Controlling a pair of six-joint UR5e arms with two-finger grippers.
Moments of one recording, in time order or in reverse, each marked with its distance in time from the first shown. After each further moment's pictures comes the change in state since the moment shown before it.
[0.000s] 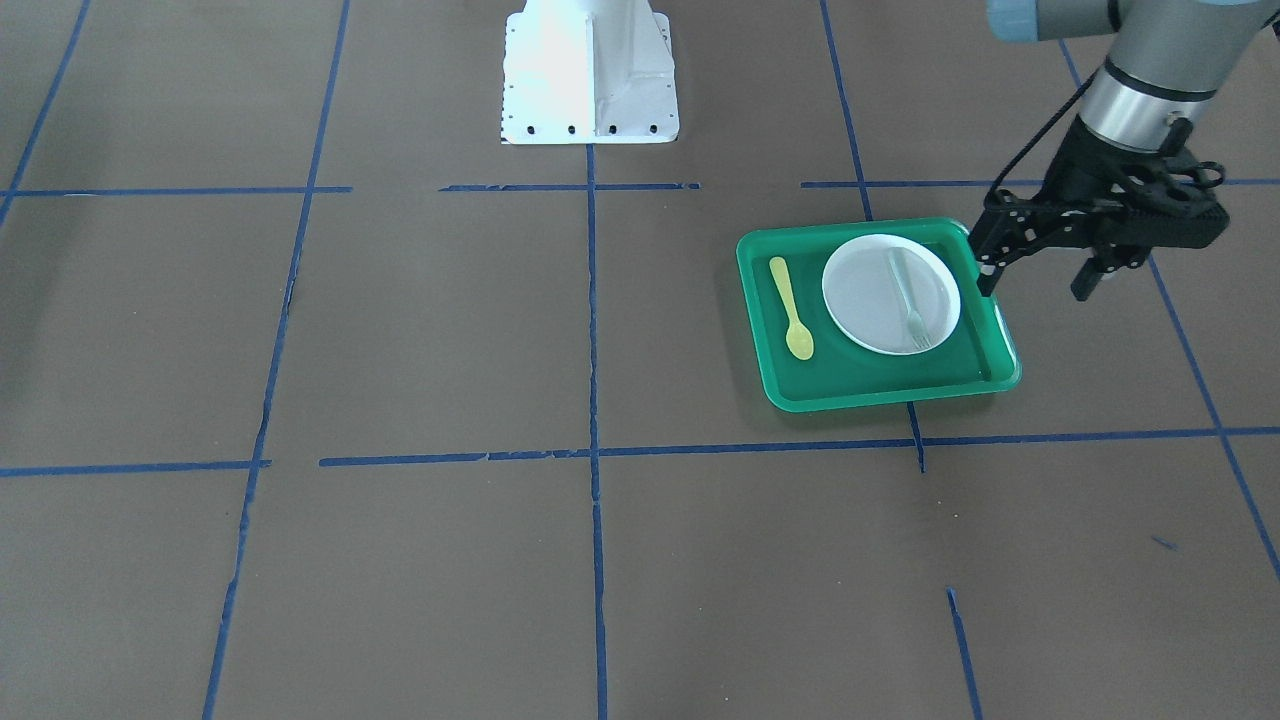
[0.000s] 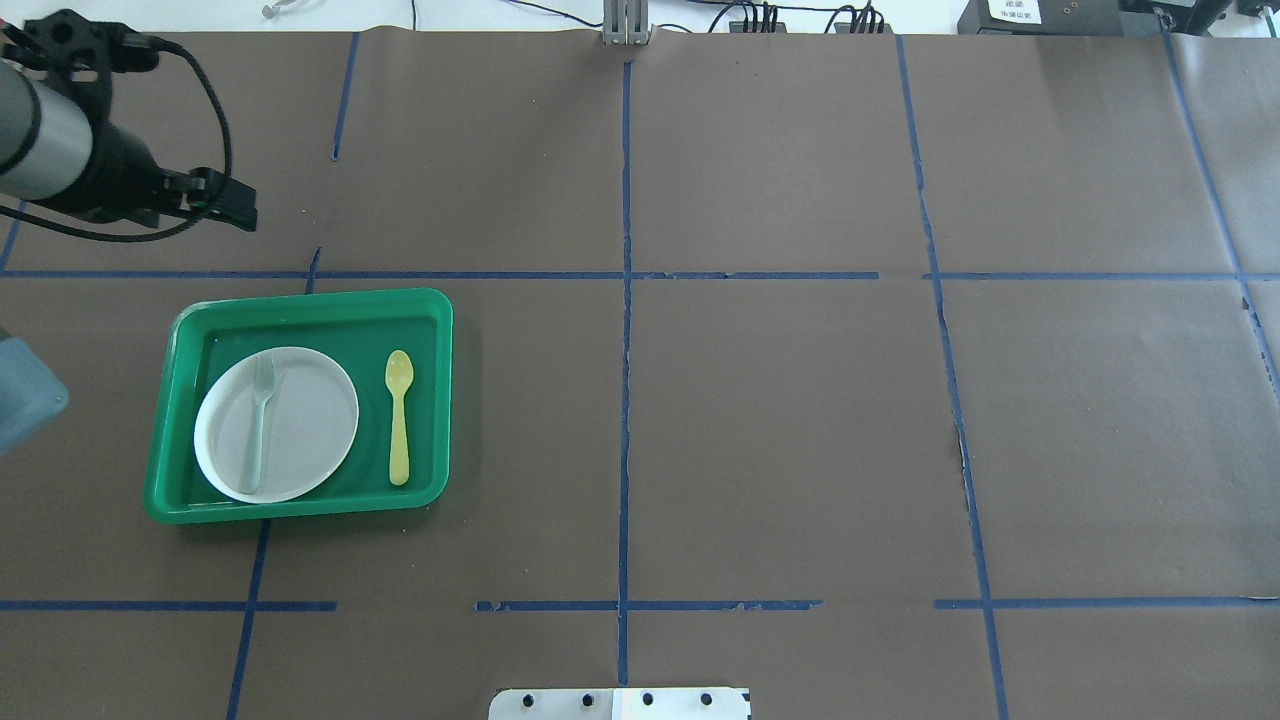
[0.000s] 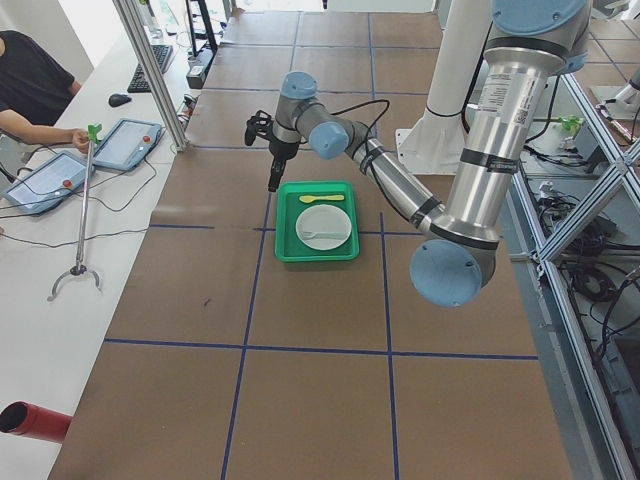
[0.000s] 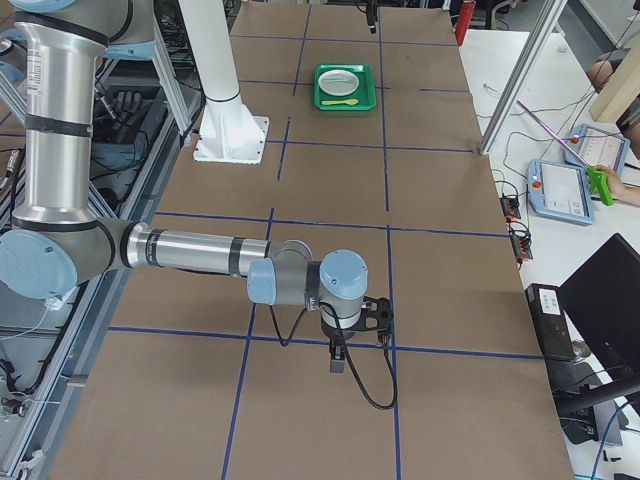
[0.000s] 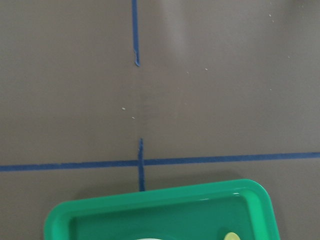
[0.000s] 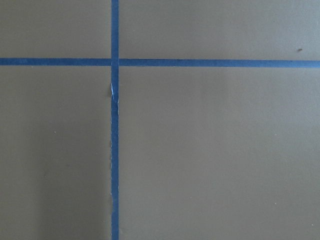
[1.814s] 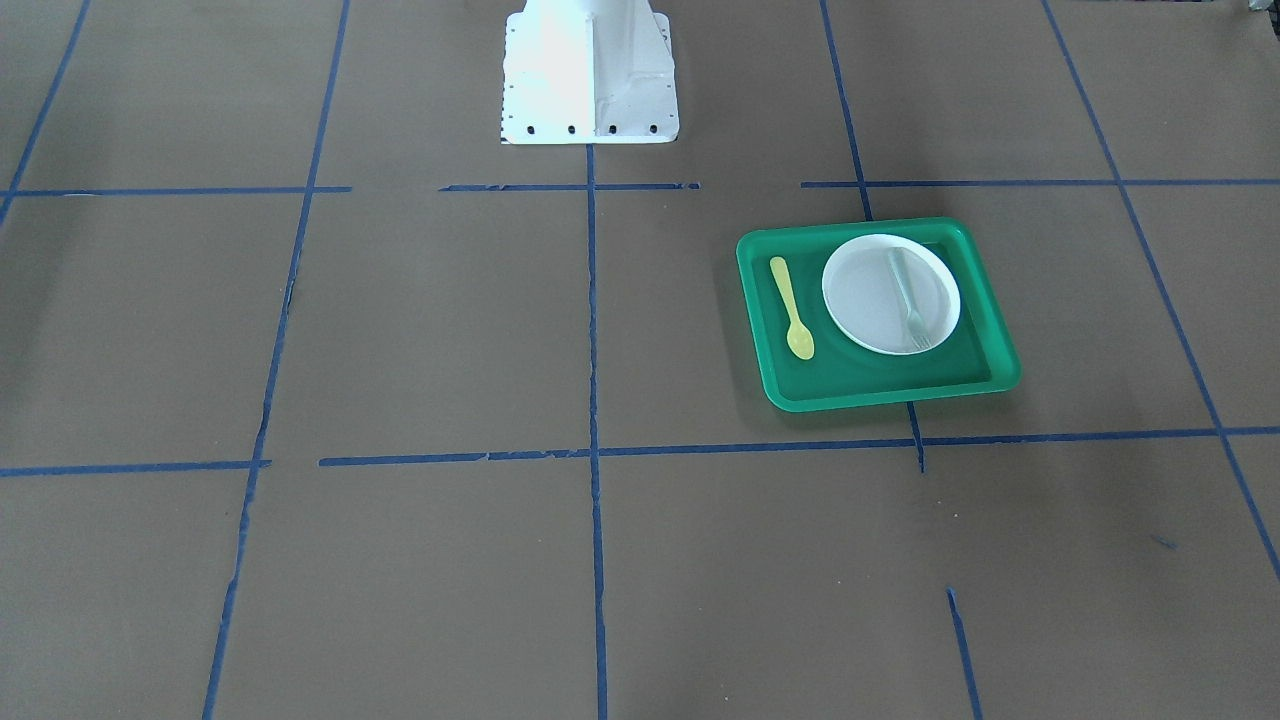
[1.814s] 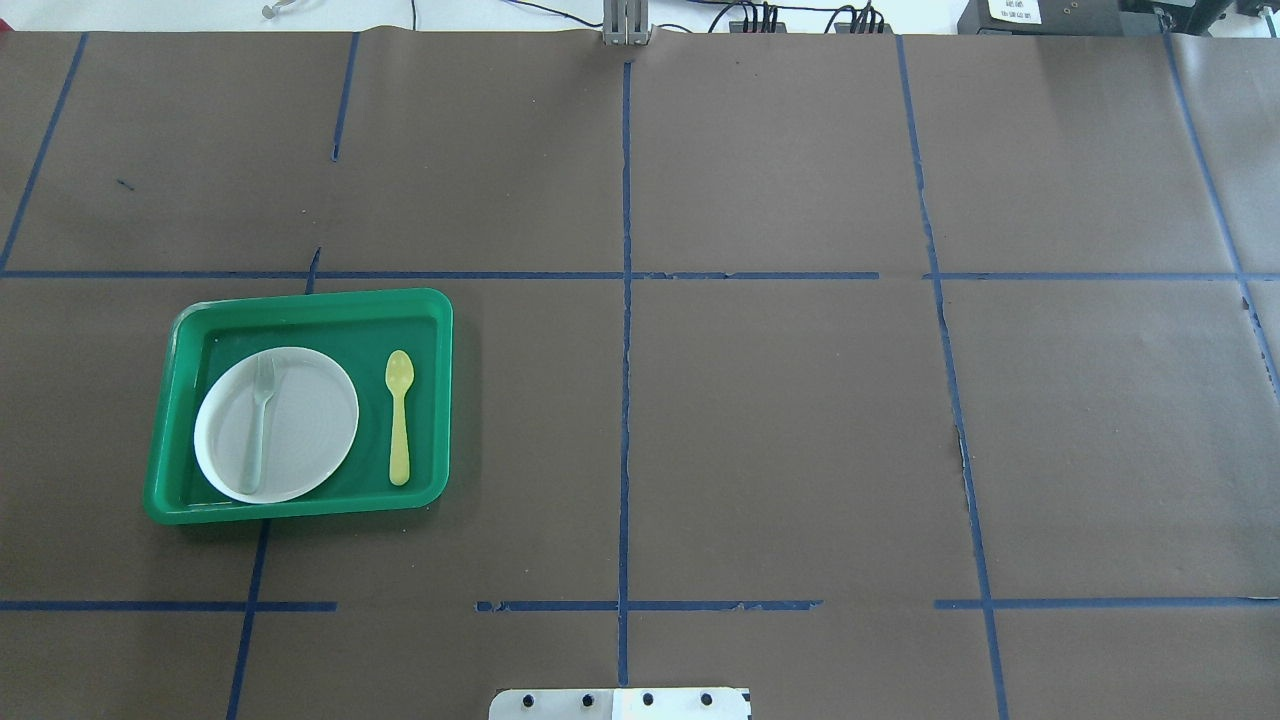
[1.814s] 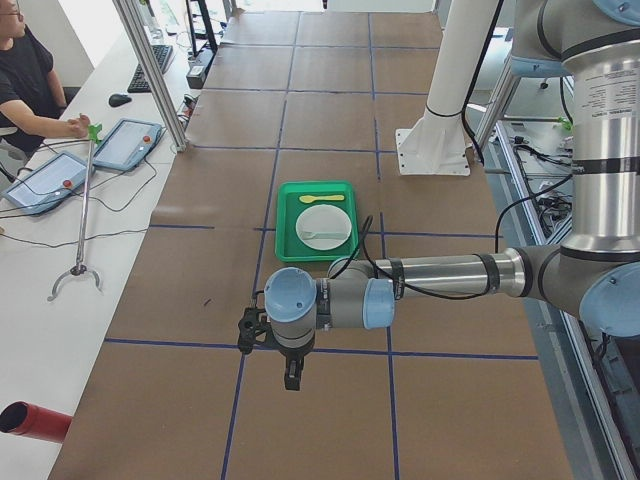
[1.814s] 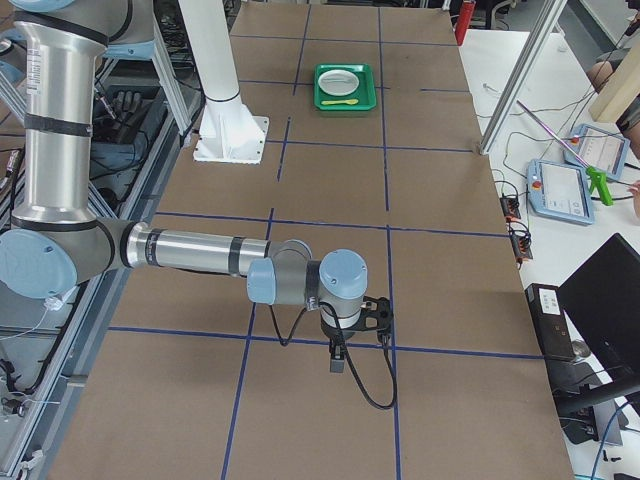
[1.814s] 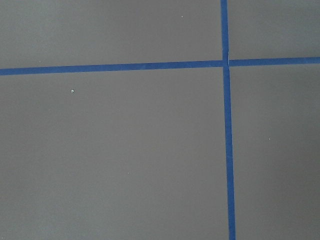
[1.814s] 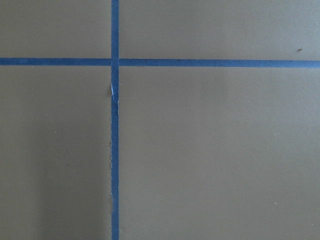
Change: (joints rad) left arm -0.562 0.301 0.401 0.009 -0.286 0.752; right arm 0.000 0.000 0.000 0.000 0.000 0.000
